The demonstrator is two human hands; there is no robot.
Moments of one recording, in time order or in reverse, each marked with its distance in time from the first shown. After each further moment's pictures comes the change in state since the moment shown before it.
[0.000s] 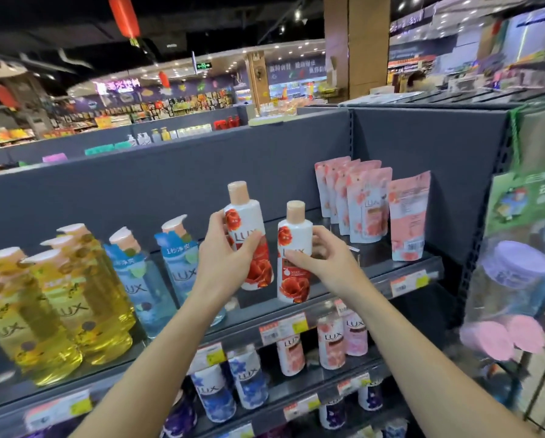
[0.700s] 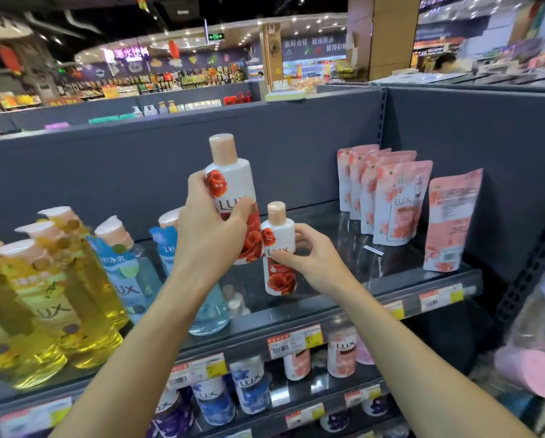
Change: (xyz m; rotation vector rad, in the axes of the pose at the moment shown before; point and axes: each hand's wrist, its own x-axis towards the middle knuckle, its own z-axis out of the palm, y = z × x) left_hand 0.040 0.012 -0.020 0.069 0.148 0.021; right_hand 0.071 0.041 0.040 -0.177 -0.084 -0.006
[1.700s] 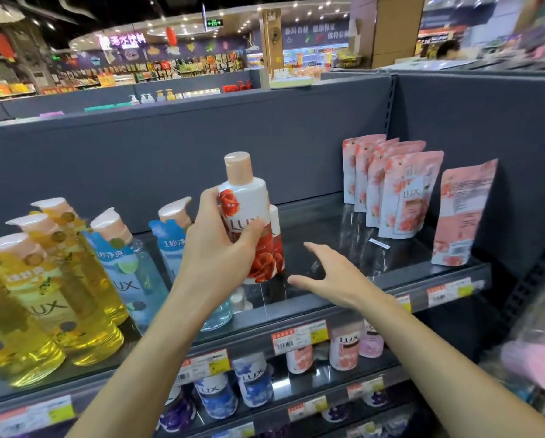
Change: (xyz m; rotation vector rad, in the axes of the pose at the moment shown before) left_hand -0.017 -0.026 -0.002 -0.066 -0.153 -0.006; right_hand -0.011 0.047 -0.016 -0.595 -0.183 0.133
